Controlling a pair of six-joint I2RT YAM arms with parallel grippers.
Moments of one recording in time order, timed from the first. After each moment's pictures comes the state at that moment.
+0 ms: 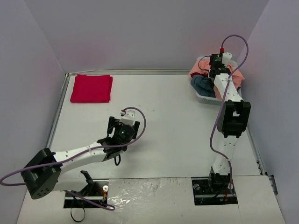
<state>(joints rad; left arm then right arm) -0.89 1.23 0.59 0.09 -0.79 -0.20 -0.03 2.15 1.94 -0.47 0.43 0.36</state>
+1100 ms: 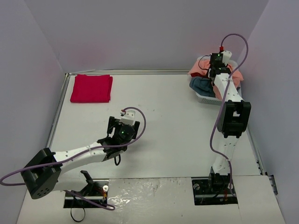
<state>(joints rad) -0.89 1.23 0.59 0.09 -0.79 -0.20 -0.03 2.14 1.94 -0.44 0.41 0.33</state>
